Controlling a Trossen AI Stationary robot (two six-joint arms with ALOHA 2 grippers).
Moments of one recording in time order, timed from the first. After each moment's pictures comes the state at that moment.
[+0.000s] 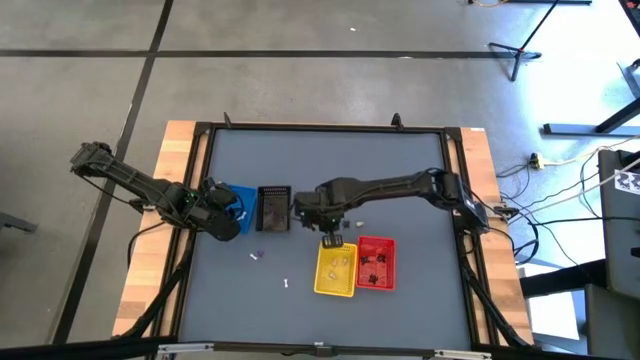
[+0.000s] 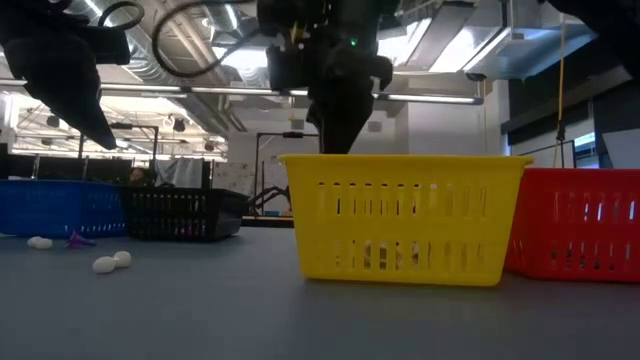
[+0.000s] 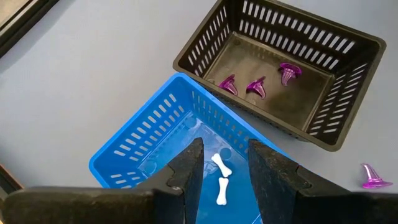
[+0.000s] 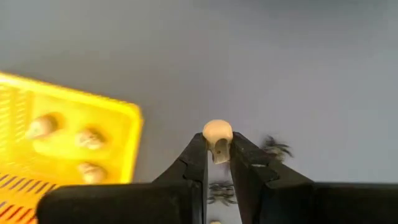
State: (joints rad) left arm -0.39 0.83 0.59 -0.97 -0.59 -0.89; right arm 0.06 2.18 1.93 -1.12 -0.04 -0.11
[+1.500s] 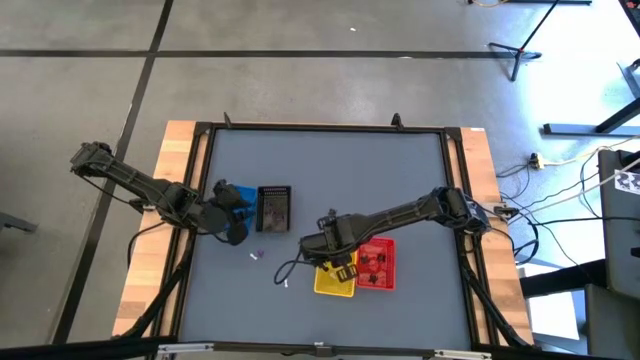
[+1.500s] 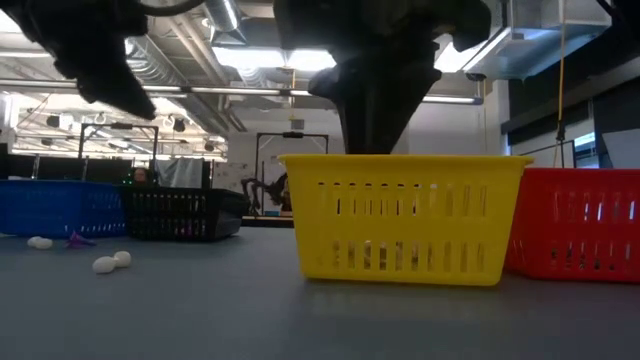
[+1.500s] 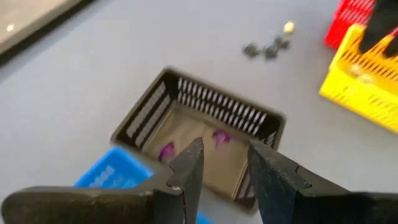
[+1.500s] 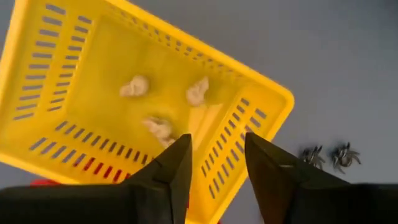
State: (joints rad) left arm -0.39 0.83 0.59 -0.64 -0.61 -0.72; right arm 0.27 2.18 1.93 -1.19 0.02 -0.14
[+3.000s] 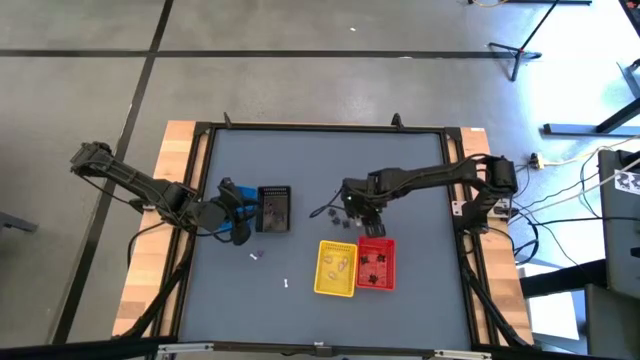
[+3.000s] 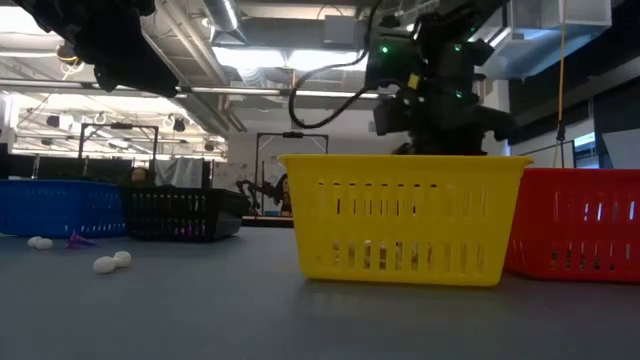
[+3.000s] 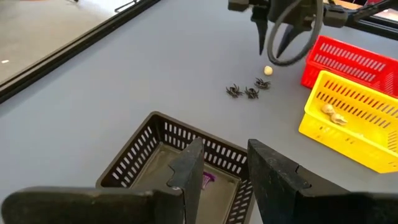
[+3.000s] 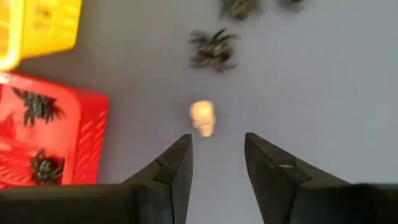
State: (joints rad) left arm -0.39 0.83 0.59 -0.48 -0.67 -0.62; right arm -0.07 1.76 1.15 -0.78 -0.13 -0.27
